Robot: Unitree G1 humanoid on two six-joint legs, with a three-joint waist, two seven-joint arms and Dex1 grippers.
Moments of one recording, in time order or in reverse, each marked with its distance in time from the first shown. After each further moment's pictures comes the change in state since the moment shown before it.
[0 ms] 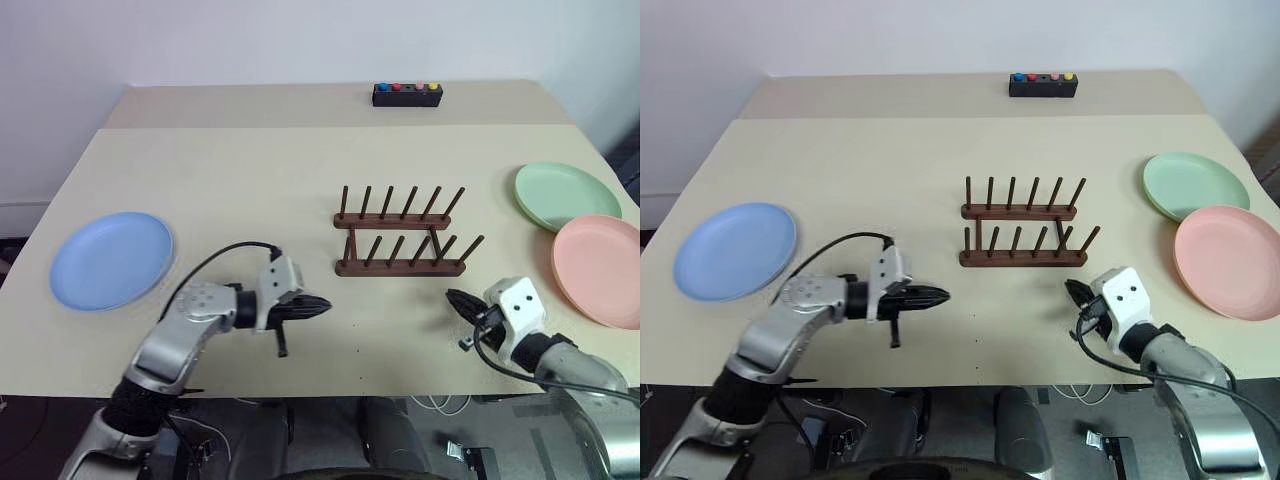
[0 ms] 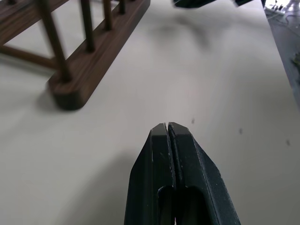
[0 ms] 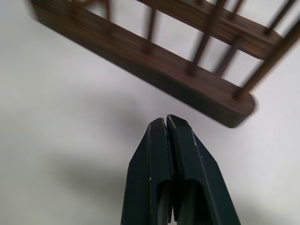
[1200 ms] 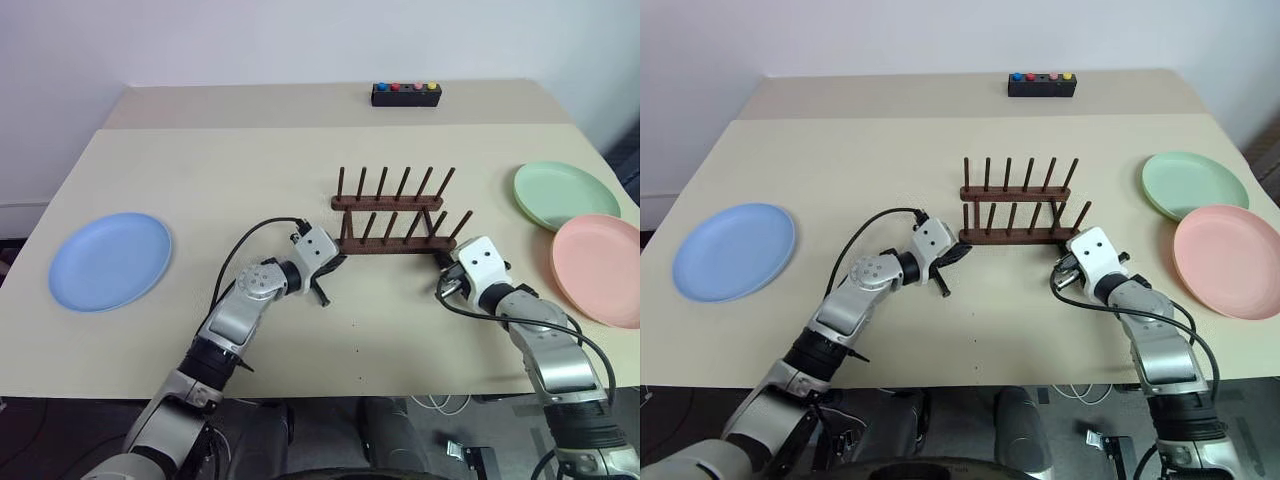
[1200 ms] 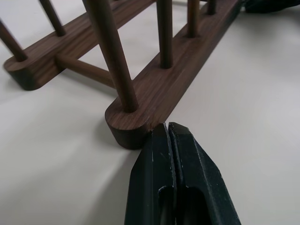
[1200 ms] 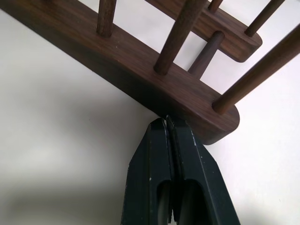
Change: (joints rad) left arm -0.215 -0.231 -0.055 0.488 0.219 -0.305 0.364; right arm -0.362 0.047 0.145 0.364 -0.210 -0.096 -0.057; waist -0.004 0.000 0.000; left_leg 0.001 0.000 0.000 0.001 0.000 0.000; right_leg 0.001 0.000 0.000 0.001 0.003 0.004
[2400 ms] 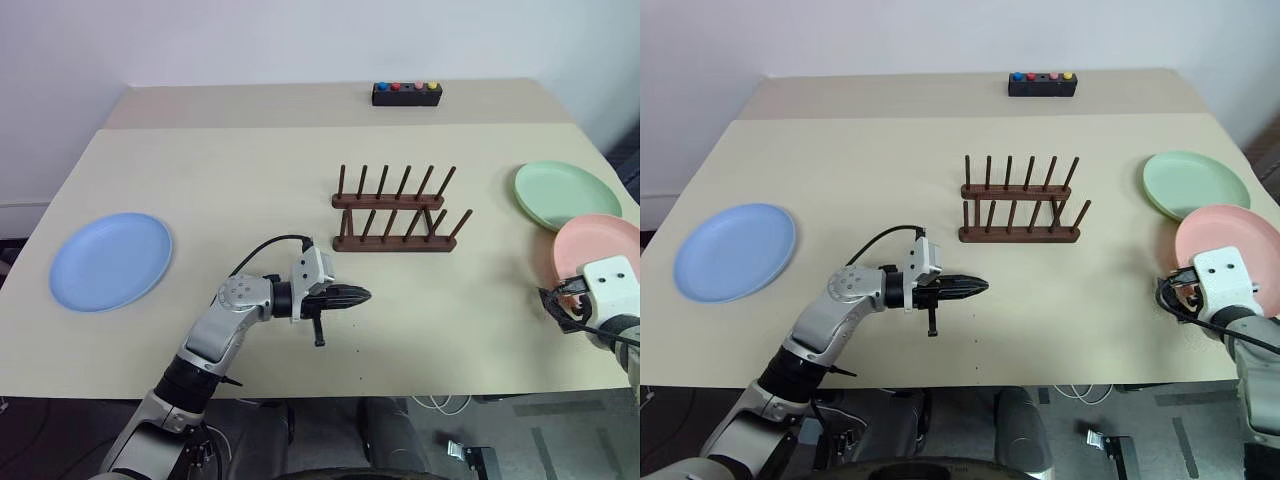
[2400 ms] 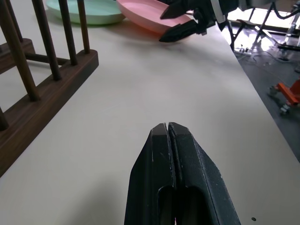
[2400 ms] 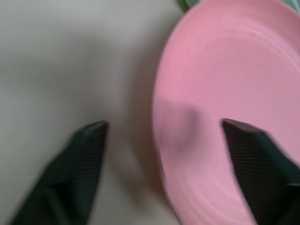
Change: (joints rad) left arm 0.125 0.079 0.003 -0.242 -0.265 0.025 -0.406; right arm 0.246 -0.156 -0.415 -0.087 0.057 0.262 -0.035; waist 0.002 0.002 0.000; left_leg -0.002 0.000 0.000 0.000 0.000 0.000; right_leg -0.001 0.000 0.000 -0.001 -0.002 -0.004
